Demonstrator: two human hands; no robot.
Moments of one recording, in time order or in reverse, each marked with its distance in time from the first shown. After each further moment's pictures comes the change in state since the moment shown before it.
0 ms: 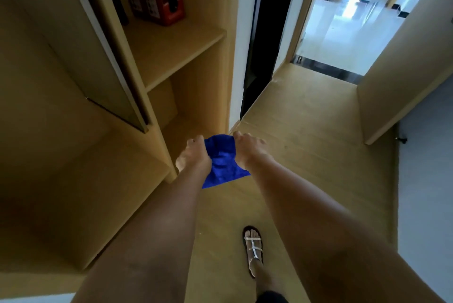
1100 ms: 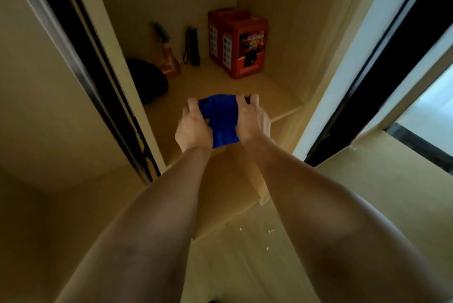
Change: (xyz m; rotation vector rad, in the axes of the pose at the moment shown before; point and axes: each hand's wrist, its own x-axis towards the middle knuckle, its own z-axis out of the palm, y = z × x) left_hand 0.297 0.056 -0.154 -0.345 0.757 -0.277; right_hand 0.355 -0.089 -0.152 0.240 0.364 -0.473
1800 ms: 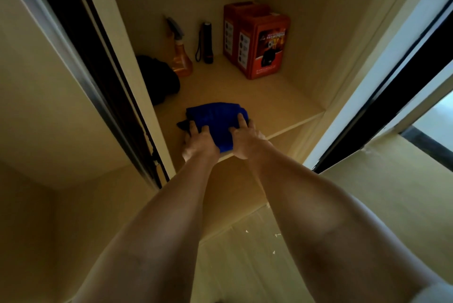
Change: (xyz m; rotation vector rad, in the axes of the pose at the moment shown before) left_hand 0.032 -0.039 0.022 0.329 -0.511 -0.147; right_hand 0.041 -0.020 0.064 -0.281 -0.628 -0.062
